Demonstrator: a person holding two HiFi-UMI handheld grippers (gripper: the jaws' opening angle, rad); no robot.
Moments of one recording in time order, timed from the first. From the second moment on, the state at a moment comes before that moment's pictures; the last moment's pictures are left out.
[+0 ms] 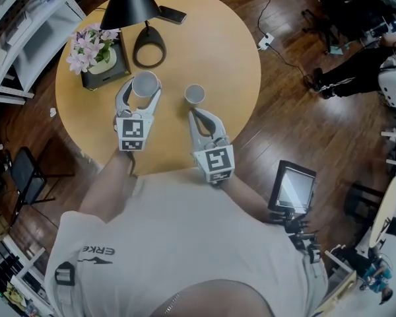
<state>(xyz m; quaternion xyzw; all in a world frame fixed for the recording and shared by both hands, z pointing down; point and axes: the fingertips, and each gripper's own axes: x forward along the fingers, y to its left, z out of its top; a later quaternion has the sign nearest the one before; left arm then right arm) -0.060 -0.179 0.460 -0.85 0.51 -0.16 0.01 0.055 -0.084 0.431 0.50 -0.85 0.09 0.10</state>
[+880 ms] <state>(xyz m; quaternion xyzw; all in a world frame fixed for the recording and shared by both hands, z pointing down) -0.063 -0.205 0.560 -0.84 0.49 -0.21 -0.06 0.050 -0.109 0.481 0.50 -0.84 0.14 0.15</state>
